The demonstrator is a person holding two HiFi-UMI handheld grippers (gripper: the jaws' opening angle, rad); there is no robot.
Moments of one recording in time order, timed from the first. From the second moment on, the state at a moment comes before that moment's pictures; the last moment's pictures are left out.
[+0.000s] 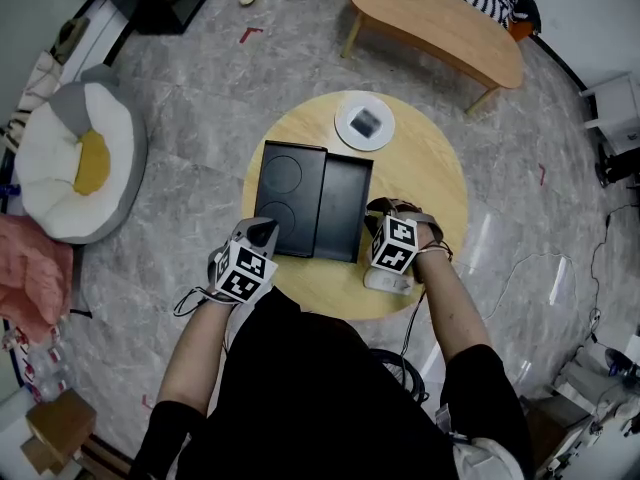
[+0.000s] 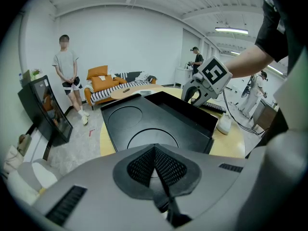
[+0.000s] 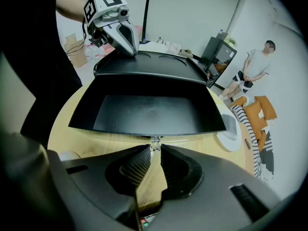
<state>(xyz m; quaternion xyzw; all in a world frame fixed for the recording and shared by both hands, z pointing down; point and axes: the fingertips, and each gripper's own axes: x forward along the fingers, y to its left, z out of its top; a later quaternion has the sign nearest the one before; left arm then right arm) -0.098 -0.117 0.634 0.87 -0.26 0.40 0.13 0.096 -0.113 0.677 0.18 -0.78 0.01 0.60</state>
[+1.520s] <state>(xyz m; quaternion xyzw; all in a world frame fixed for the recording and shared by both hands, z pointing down) -0.103 -0.130 0.589 0.88 -0.34 0.30 0.13 0.123 -0.088 0.573 0.37 -0.84 0.12 0.37</state>
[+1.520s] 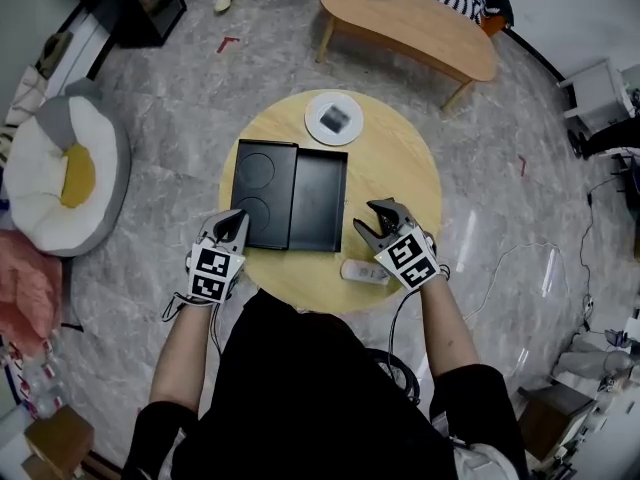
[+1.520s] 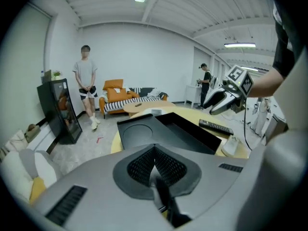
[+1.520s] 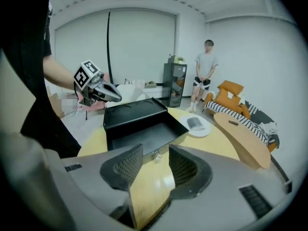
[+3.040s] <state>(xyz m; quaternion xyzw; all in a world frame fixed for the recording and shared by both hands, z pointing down) -0.022 -0.047 0.426 0.93 -0.33 0.07 0.10 0.201 0.006 0.508 0.55 -0.79 0.16 0.23</state>
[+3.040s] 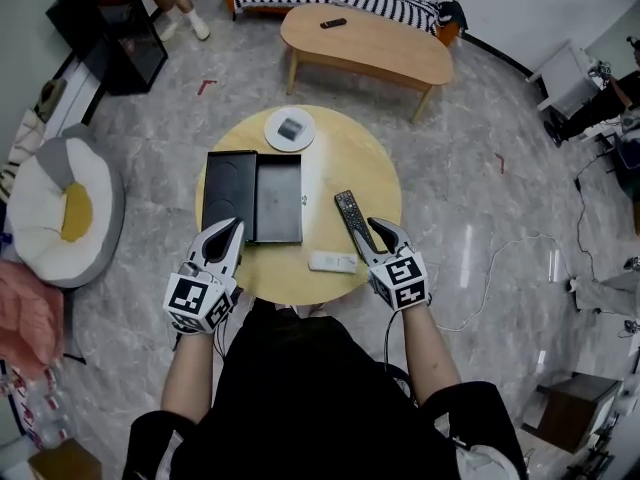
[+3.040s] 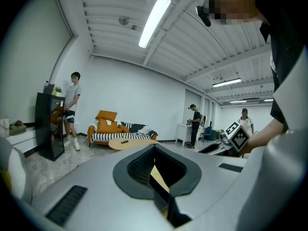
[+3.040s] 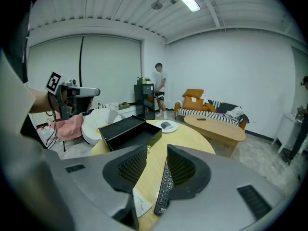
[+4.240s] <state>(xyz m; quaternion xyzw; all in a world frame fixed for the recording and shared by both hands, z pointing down) -0.040 -0.080 0.489 0.93 -0.30 0.13 0.16 0.237 -0.016 0.689 0.54 -0.65 0.36 0.39</state>
